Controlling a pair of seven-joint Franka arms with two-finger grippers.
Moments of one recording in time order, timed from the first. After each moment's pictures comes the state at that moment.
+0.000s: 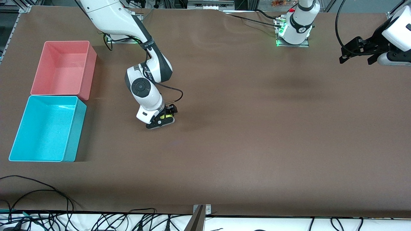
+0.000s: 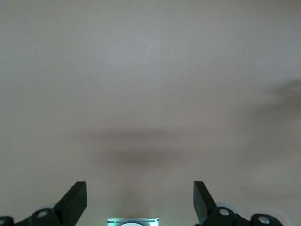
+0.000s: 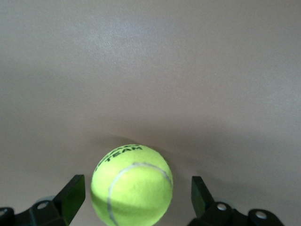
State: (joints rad) left arm -0.09 -0.10 0.03 -1.62 -0.05 1.45 -0.09; right arm 0.59 0.58 -0.09 -1.88 0.10 2.48 0.14
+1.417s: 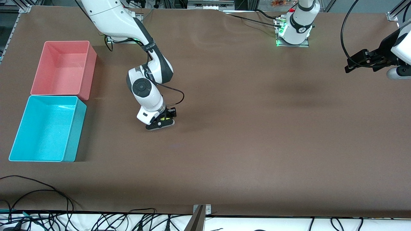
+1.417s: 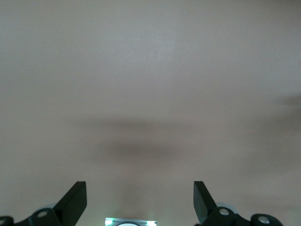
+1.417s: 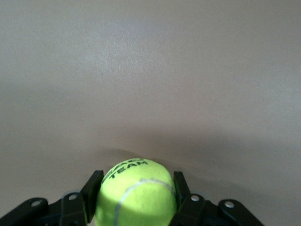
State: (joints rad) left arm -0.06 -0.01 0.04 -1.55 -0.05 1.44 -0.12; right arm 0.60 0.60 -0.09 -1.88 0.10 2.54 0.20
